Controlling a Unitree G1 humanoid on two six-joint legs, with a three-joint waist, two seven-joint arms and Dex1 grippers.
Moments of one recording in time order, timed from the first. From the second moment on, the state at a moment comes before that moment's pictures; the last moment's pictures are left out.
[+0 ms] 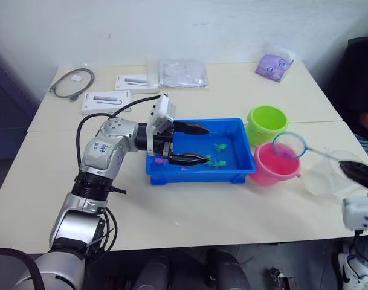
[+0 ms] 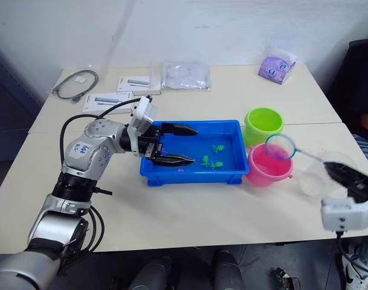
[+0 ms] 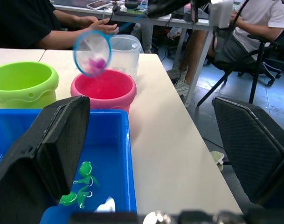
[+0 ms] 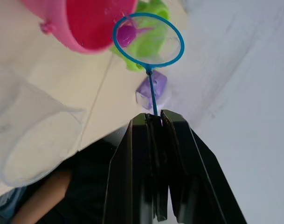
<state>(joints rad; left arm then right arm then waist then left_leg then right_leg) -0.84 0.42 -0.14 0.17 -0.46 0.44 -1.23 0.45 -1.04 -0.87 -0.36 -0.52 -0.62 0.66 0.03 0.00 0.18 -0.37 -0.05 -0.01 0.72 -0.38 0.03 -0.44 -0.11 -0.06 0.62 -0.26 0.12</state>
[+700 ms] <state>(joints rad) -0.83 0.43 -0.14 0.16 -0.46 0.44 -1.21 0.38 -1.07 -0.82 -0.29 -0.50 -0.66 0.68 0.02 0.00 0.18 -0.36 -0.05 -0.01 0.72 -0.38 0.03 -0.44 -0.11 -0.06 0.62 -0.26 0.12</state>
